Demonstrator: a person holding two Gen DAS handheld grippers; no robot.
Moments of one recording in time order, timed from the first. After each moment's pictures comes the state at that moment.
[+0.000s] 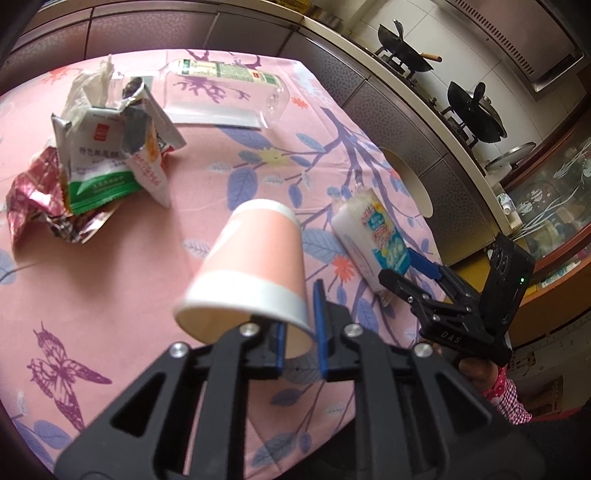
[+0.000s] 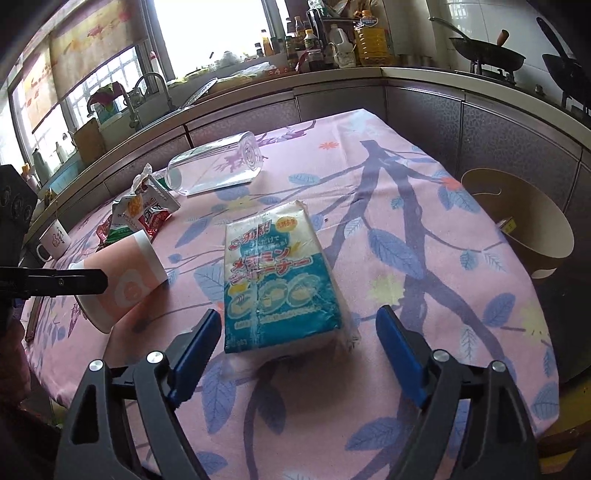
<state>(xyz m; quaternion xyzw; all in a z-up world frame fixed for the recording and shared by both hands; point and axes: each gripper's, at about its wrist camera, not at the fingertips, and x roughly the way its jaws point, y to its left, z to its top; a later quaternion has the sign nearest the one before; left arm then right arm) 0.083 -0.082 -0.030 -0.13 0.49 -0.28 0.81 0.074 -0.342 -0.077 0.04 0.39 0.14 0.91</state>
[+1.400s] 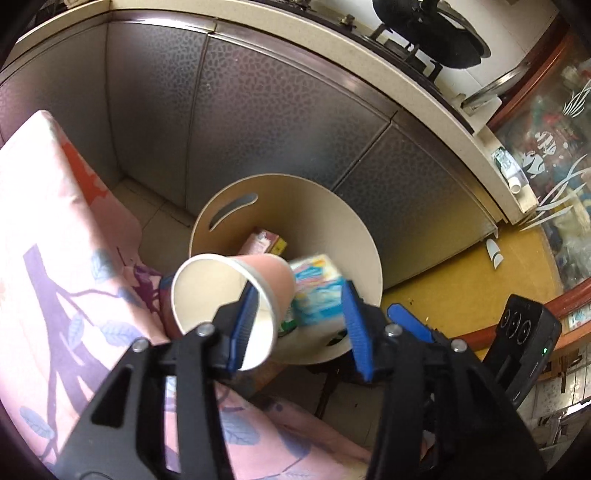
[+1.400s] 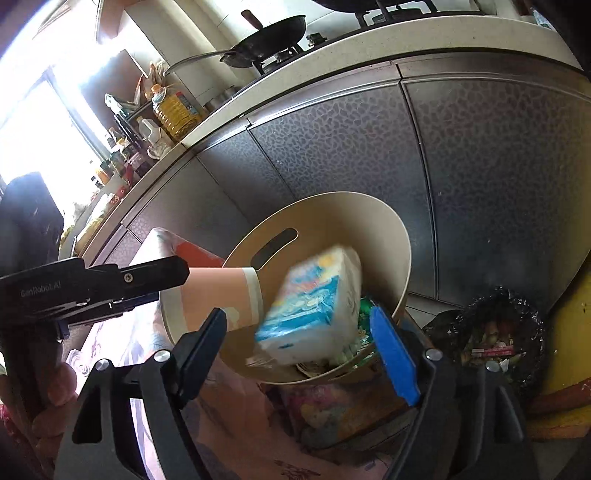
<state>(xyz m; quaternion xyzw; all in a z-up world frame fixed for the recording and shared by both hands) 0.268 -0.454 -0.020 0.00 0.51 -0.40 0.76 0.154 -0.613 -0.082 0.29 0.31 -0.08 0.90</state>
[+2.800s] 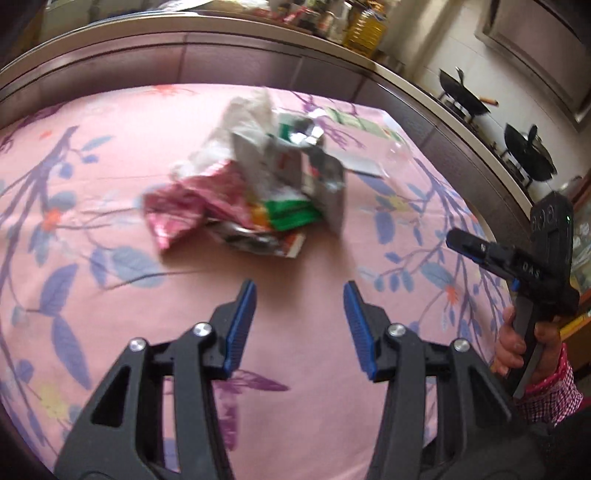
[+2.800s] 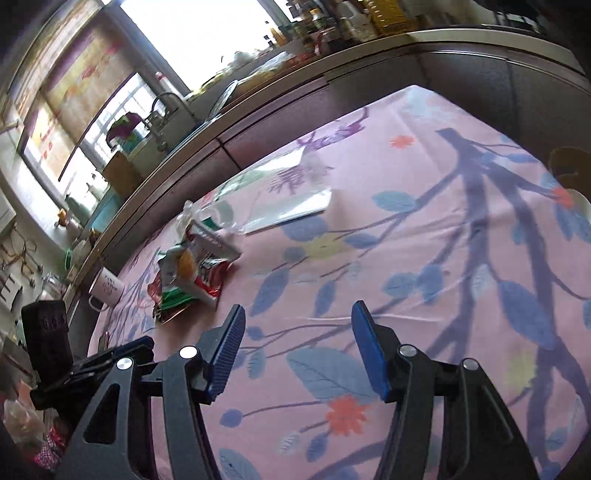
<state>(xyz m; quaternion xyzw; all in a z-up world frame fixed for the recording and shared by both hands) 0.073 0.033 -0.035 -0.13 0.43 -0.13 0.88 0.146 -0.254 -0.053 0.12 0.42 0.25 0.87</state>
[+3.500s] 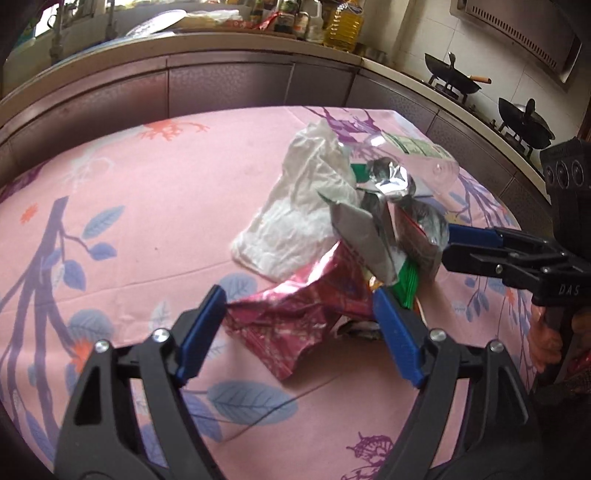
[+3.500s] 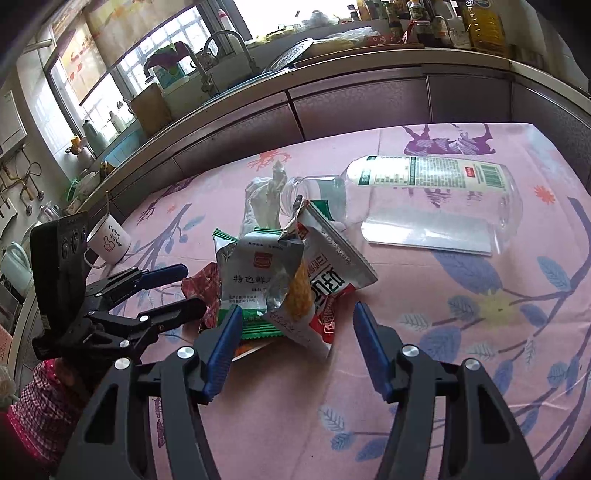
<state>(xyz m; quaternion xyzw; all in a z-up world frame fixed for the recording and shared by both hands) 0.155 0.083 -0.054 -0.04 0.43 -0.20 0.88 0.190 -0.133 -0.055 0.04 0.44 0.28 0.85</state>
